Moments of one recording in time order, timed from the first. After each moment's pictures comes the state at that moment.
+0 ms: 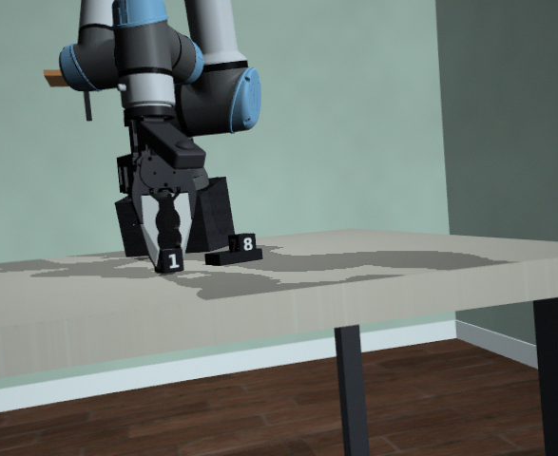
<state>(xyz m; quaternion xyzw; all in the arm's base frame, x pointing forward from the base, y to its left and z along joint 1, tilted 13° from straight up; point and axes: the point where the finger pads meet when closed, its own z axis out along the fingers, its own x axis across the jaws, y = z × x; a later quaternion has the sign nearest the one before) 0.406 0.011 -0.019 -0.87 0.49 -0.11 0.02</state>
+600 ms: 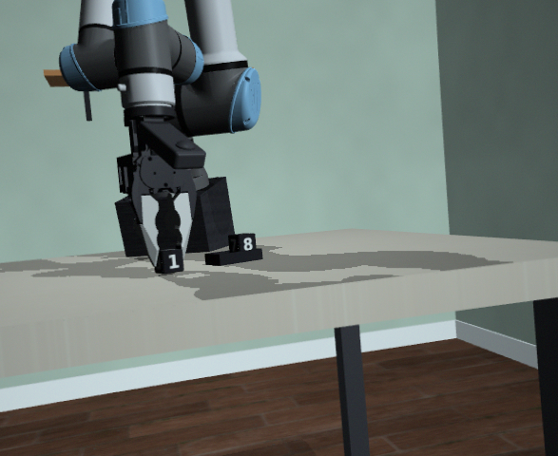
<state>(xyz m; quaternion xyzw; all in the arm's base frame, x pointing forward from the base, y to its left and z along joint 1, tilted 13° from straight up) 0.406 0.011 -0.019 -0.87 0.49 -0.11 0.02</state>
